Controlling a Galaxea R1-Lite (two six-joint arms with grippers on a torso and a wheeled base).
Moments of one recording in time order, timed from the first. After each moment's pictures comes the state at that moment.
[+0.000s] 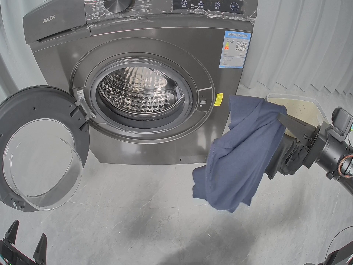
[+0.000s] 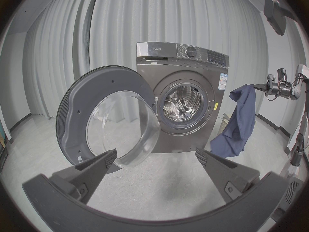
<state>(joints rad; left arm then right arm) 0.00 0.02 -0.02 0.00 0.00 -0.02 0.58 1.28 -0.46 -0.99 0.07 0.18</state>
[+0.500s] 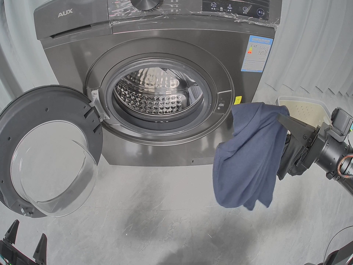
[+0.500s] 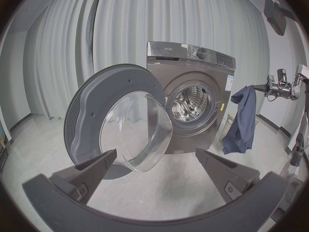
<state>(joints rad) 0.00 0.02 -0.02 0.00 0.00 -0.02 0.58 1.28 -0.46 -0.99 0.07 0.18</state>
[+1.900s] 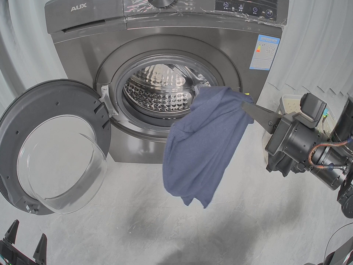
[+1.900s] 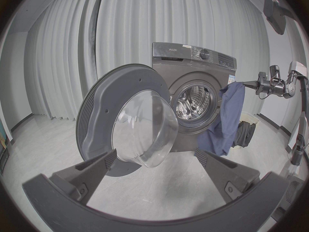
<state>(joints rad) 0.00 0.02 -0.02 0.00 0.00 -0.02 0.70 1.48 -0.62 -1.06 0.00 0.25</state>
